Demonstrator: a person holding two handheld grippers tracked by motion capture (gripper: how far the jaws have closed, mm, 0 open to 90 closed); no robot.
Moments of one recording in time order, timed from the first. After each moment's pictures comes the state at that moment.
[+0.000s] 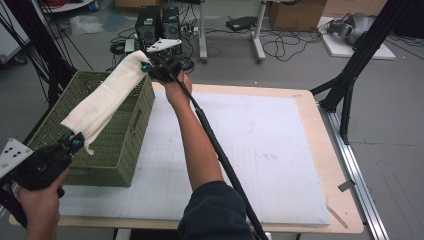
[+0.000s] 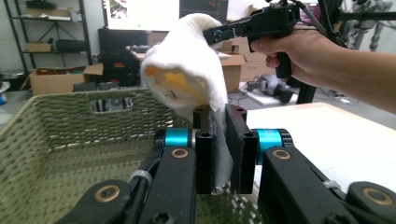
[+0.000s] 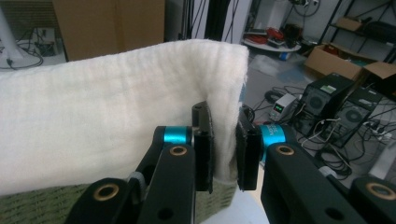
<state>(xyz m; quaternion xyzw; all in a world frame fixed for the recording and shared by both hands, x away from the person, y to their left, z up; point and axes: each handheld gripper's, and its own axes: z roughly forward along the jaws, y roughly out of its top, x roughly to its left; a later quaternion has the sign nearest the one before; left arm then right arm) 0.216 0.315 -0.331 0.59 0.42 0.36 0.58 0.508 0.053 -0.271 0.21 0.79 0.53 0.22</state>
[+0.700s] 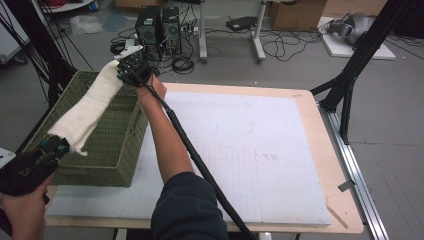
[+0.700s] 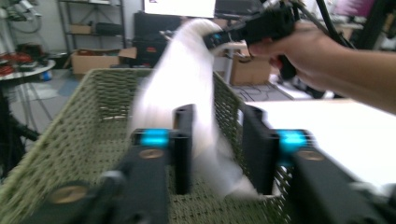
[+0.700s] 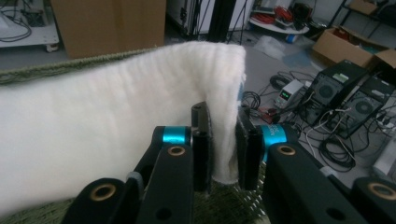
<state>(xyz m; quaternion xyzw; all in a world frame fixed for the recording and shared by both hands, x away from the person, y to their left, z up) 0.206 0.344 -0.336 0.57 0.48 0.39 0.55 0.516 0.135 -0.298 0.21 0.82 0.49 0.22</state>
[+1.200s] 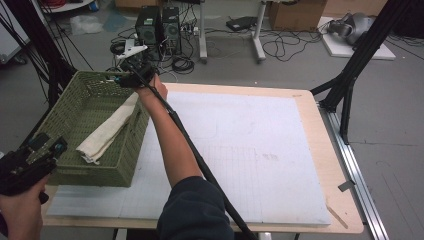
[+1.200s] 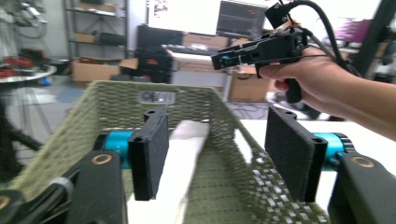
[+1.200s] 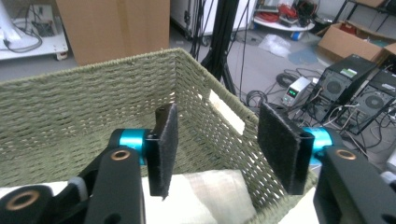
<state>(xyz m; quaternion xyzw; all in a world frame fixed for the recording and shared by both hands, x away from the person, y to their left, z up) 0.208 0.341 -0.329 0.55 0.47 0.37 0.58 0.506 0.118 -0.291 0.22 0.81 0.50 0.20</state>
